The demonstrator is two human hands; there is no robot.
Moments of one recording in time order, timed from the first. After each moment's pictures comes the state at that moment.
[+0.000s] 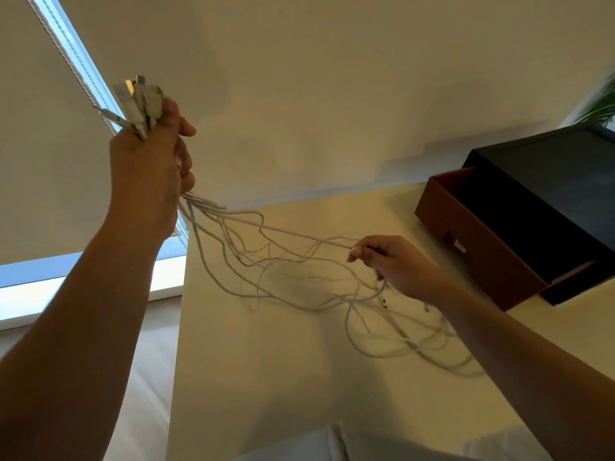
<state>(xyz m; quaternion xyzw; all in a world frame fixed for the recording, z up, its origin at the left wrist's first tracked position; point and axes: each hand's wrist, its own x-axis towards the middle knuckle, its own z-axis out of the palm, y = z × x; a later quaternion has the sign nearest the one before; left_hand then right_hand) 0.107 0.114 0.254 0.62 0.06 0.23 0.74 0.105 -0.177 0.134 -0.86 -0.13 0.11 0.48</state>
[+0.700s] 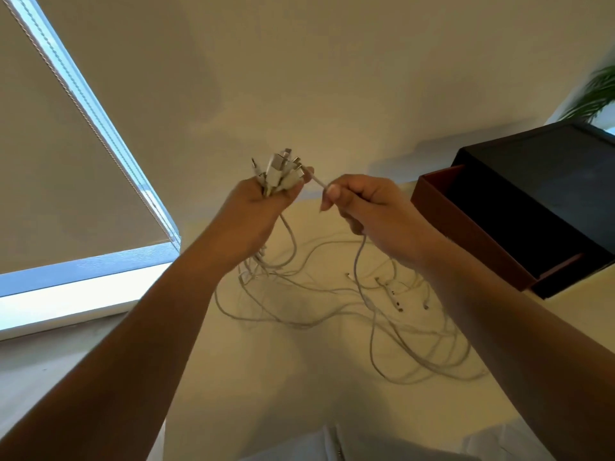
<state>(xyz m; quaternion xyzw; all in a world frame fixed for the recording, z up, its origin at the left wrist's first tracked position) 0.095 0.045 0.222 0.79 -0.04 -0.03 0.61 0.103 -0.144 0.217 -0.75 -0.21 0.04 0.63</state>
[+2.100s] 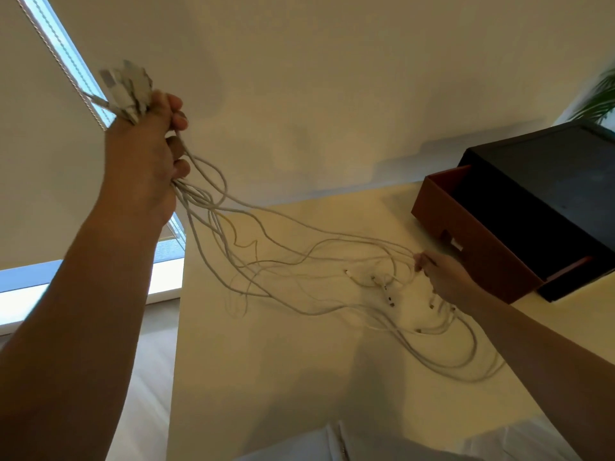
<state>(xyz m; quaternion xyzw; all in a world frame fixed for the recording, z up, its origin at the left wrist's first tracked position) 0.114 0.112 0.270 0.63 0.08 0.20 0.75 0.122 -0.265 0.066 -0.92 0.10 0.08 0.37</state>
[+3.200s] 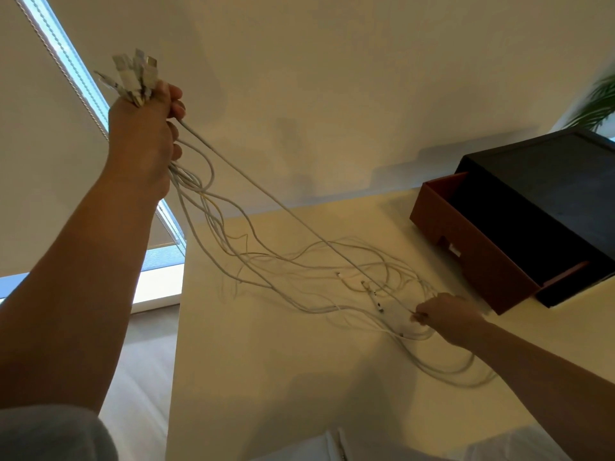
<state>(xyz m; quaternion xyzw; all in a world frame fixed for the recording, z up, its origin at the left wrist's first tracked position) 0.148 0.125 0.279 0.67 0.08 0.23 0.70 0.095 -0.290 0.029 -0.96 -0.10 0.20 -0.15</state>
